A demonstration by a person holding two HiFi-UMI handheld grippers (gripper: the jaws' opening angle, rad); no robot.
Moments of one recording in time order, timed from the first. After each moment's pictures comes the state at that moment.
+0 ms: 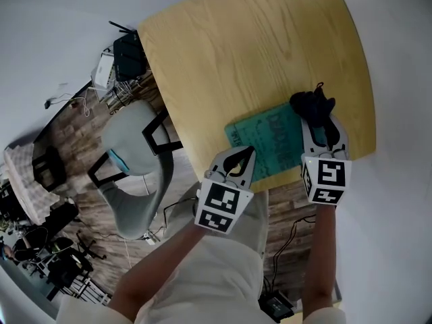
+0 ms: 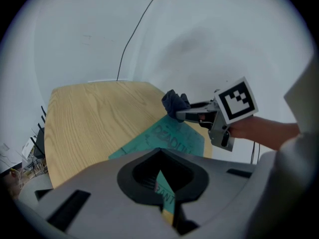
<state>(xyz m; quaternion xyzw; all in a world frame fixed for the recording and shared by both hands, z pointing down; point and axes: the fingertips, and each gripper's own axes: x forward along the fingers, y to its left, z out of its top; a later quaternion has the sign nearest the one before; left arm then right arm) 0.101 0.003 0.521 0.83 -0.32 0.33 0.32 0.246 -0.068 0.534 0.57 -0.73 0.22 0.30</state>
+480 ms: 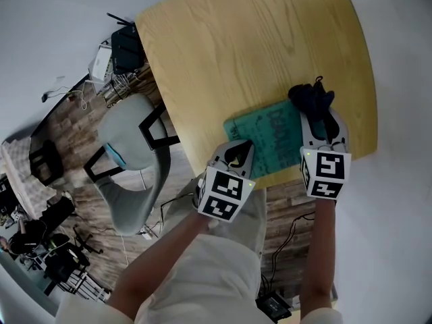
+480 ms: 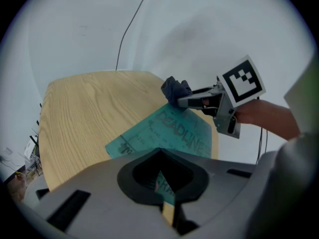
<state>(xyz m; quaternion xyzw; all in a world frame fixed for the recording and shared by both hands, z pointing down) 0.096 0.012 0.560 0.81 -0.31 0.38 0.32 0.242 -0.071 0.549 0.56 -0.73 0.22 0.32</state>
